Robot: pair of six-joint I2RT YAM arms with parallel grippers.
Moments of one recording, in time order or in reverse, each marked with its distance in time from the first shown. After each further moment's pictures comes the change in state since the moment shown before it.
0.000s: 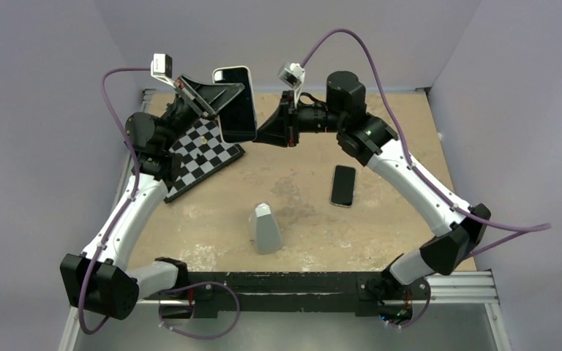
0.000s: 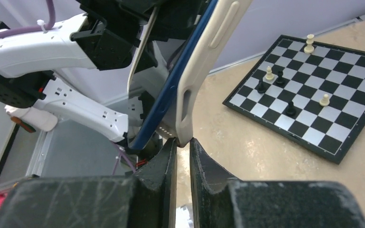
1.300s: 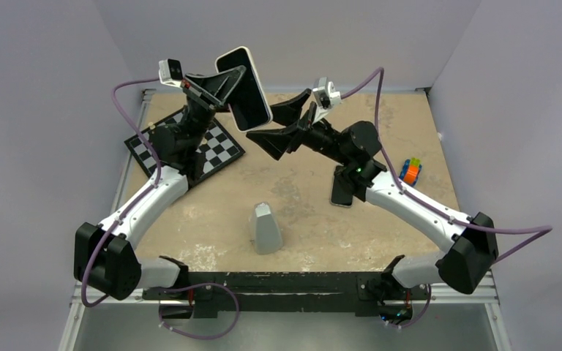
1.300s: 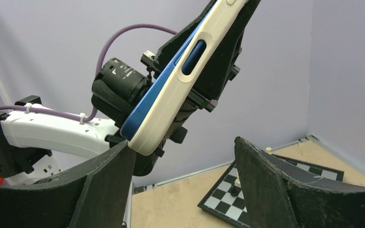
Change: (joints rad) left arm -0.155 0.131 -0.041 0.410 -0.331 -0.187; right arm 0.087 -0.212 -0.557 0.989 0.319 0.227
